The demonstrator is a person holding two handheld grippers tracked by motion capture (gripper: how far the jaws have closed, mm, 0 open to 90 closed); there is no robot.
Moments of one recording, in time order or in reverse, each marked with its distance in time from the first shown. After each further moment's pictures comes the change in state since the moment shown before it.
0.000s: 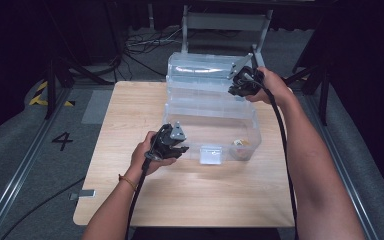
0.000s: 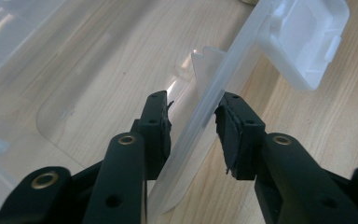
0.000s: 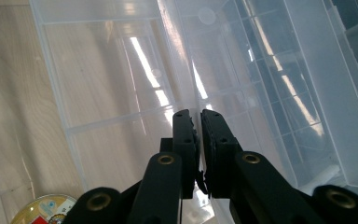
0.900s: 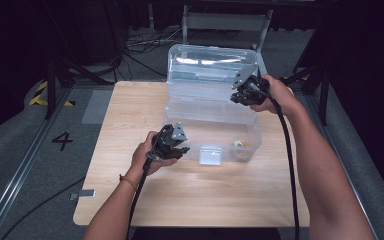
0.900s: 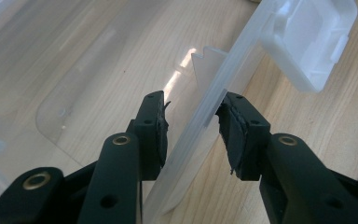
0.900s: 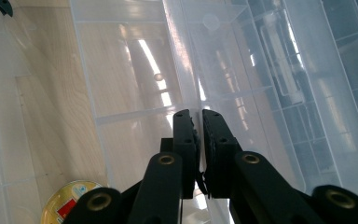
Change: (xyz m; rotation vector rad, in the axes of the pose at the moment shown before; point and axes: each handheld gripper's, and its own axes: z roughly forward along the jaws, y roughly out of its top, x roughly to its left) left arm -0.001 0.001 0.001 0.007 0.005 0.005; right arm 0.029 -0.009 -0.022 -0.037 0.008 -0.039
